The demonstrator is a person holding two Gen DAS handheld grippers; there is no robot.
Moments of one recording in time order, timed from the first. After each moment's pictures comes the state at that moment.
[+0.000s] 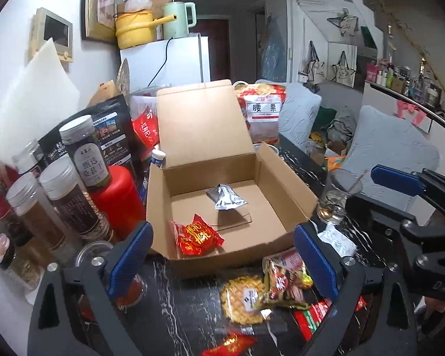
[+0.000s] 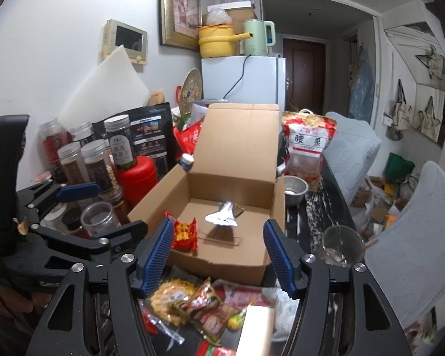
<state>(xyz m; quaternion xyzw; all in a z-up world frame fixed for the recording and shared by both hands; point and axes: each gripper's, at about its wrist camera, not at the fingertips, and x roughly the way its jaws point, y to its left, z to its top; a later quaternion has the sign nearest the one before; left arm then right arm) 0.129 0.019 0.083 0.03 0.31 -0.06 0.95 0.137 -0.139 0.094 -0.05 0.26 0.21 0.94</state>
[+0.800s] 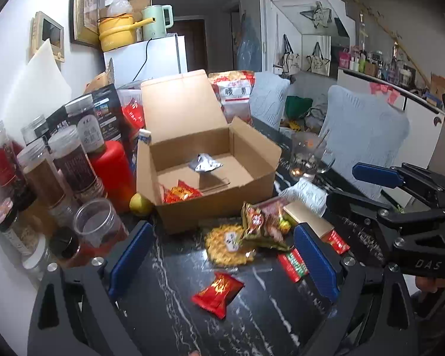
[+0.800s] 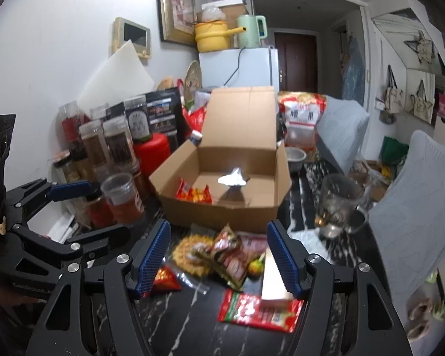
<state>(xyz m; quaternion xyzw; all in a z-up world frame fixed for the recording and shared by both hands) 0.042 0.023 0.050 0.06 0.31 -0.11 0.94 0.056 -0.147 0.052 -0.03 0.29 0.20 0.94</state>
